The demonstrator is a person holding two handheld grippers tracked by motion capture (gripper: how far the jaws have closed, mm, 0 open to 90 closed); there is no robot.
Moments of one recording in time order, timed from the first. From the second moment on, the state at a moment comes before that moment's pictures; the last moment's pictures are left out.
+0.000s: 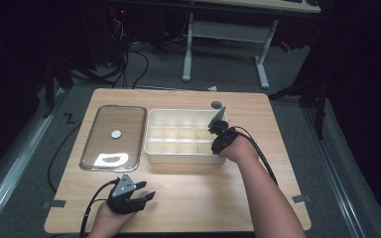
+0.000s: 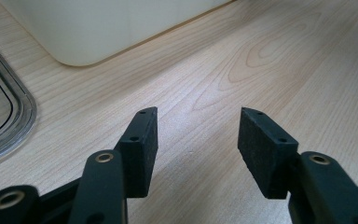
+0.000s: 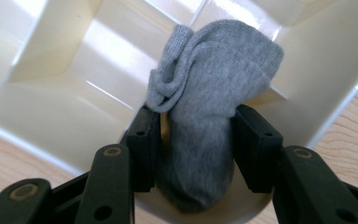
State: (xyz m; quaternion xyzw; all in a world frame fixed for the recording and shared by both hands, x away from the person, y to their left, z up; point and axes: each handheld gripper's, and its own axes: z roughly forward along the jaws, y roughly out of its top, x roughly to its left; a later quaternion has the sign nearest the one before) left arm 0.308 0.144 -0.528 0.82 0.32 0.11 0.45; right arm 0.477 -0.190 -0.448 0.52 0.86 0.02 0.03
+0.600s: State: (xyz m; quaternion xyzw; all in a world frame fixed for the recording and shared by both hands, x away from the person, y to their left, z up) left arm 0.309 0.145 -0.528 0.82 0.32 0.11 0.46; right arm 0.473 -0.197 -0.418 0.51 0.86 0.06 0.04
